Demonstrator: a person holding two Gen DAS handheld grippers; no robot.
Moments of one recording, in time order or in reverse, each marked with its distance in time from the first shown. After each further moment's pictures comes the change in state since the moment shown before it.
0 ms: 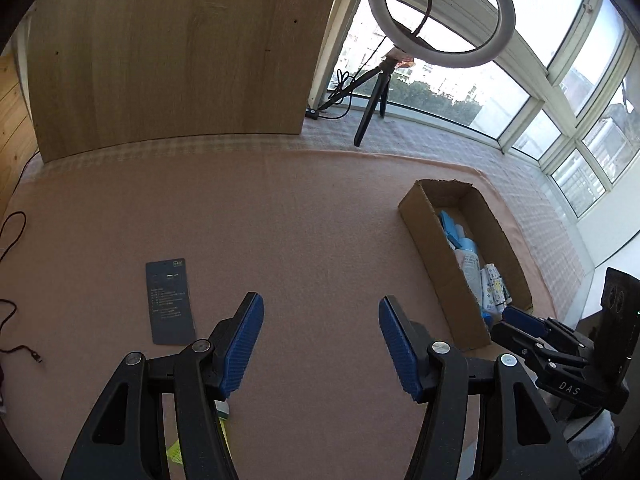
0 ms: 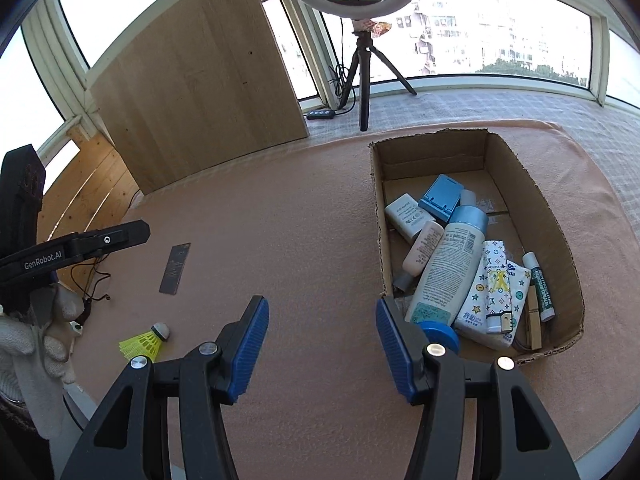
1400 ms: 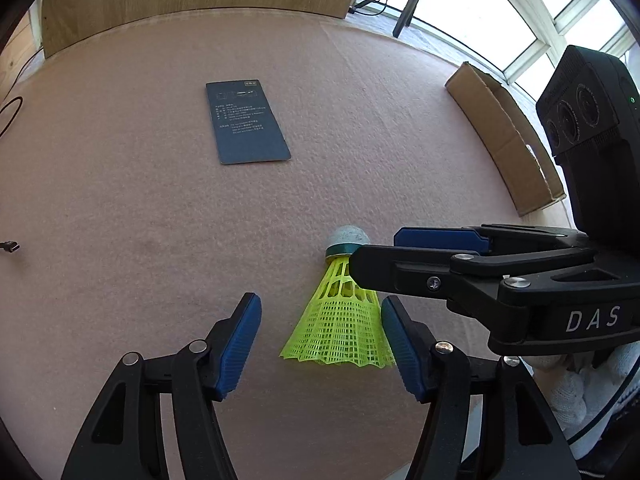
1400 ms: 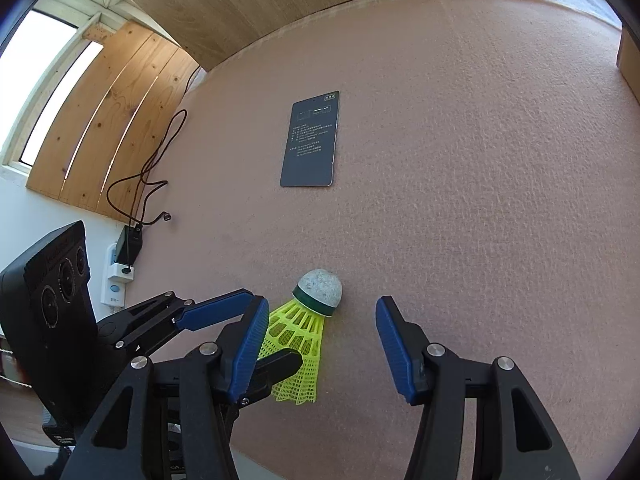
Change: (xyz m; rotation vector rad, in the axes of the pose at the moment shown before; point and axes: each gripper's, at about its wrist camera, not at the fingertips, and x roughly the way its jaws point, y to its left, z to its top) left arm 0.034 0.112 -0.120 0.033 0.241 -0.079; right arm 0.149 0.177 -0.043 -0.007 0.421 0.230
